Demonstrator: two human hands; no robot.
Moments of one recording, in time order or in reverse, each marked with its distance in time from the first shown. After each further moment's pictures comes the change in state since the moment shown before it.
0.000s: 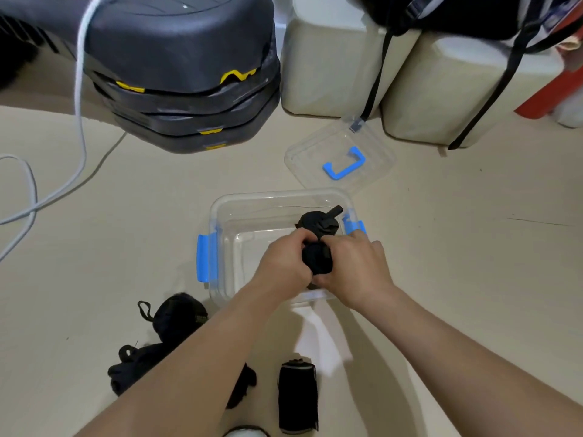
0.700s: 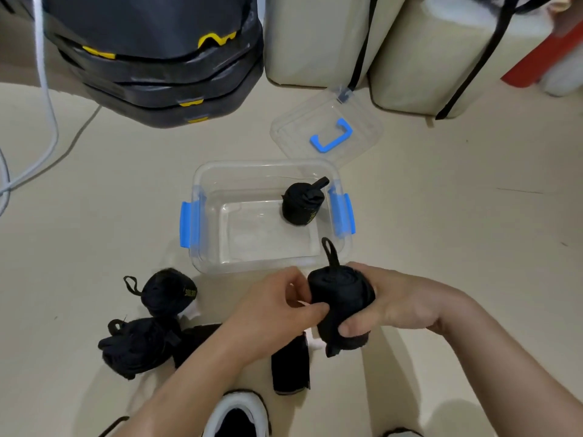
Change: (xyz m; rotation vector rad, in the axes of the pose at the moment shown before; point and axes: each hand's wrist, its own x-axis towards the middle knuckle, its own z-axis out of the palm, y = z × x) left_hand -0.106 0.009 0.000 -0.179 -0.216 -0.139; right_hand -0.079 0.042 -0.056 0.861 -0.844 0.056
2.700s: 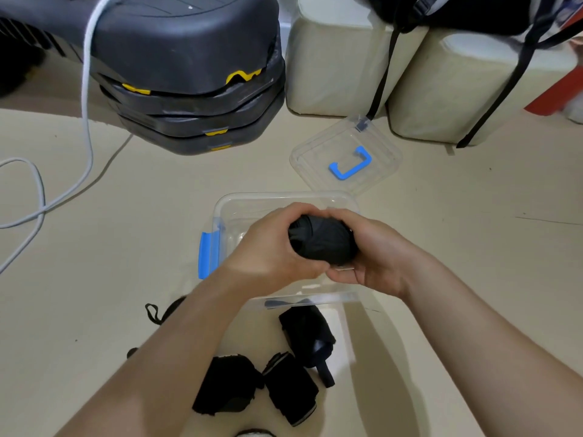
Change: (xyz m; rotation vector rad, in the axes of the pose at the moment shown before) left_hand 0.060 0.035 -0.069 0.105 0.198 0.340; right_hand 0.064 -0.071 -0.020 0.739 0.322 -0.003
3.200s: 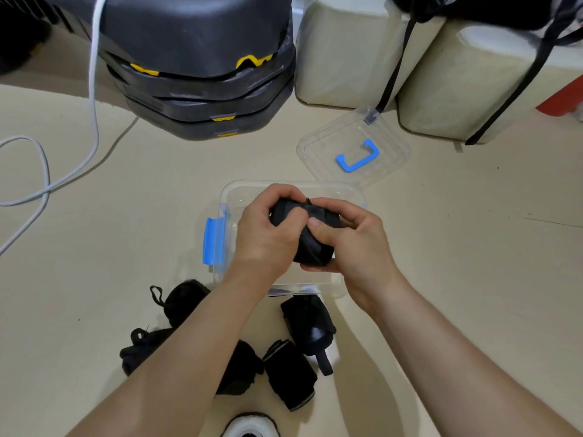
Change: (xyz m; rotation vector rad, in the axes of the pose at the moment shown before) left_hand -0.008 0.002 0.014 -0.421 0.440 -0.053; right_hand -0.007 0.026 0.036 0.044 0.140 -0.413
